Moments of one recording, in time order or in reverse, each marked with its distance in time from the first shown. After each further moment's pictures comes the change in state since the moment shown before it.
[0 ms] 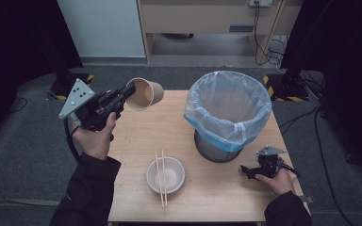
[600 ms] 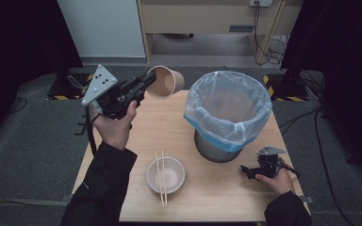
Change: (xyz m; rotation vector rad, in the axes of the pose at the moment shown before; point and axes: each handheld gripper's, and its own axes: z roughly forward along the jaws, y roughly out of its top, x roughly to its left) left arm -0.027 0.018 0.044 -0.035 -0.060 0.020; right arm 0.000 0.000 0.000 -0.002 -0.002 -0.001
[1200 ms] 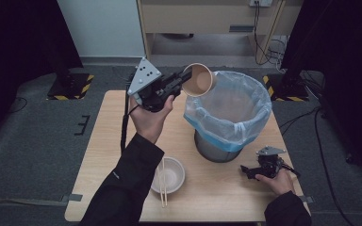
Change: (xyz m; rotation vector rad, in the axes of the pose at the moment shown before) left arm -0.037 -0.006 0.064 0.024 -0.084 0.005; right arm 0.000 0.000 0.000 -0.001 0.000 -0.005
